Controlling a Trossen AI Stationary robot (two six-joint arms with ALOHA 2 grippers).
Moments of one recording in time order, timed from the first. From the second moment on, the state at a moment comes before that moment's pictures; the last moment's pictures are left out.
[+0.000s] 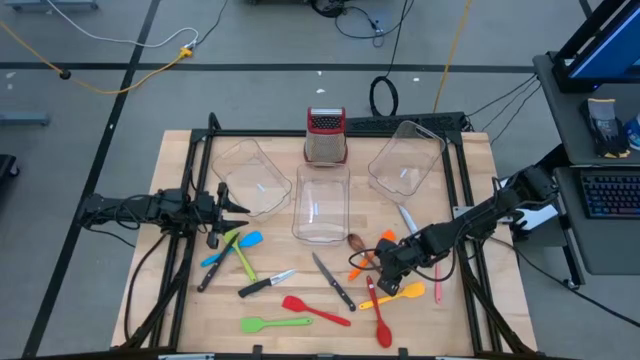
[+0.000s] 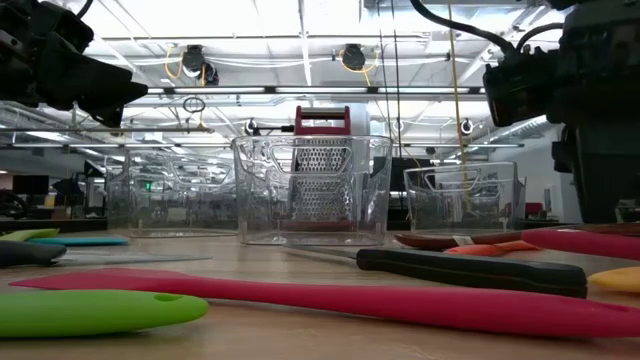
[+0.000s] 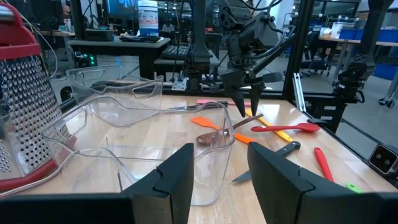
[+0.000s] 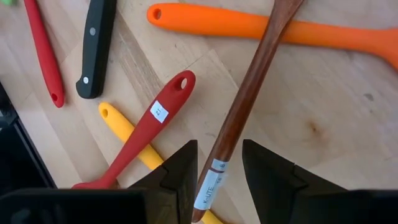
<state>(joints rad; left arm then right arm) -0.07 0.01 0.04 -0.07 0.00 -0.06 0.45 1.47 0.75 -0.39 -0.08 1.10</state>
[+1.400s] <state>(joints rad) -0.07 0.01 0.04 -0.07 0.00 -0.05 0.51 1.54 0.75 -0.33 0.03 1.14</state>
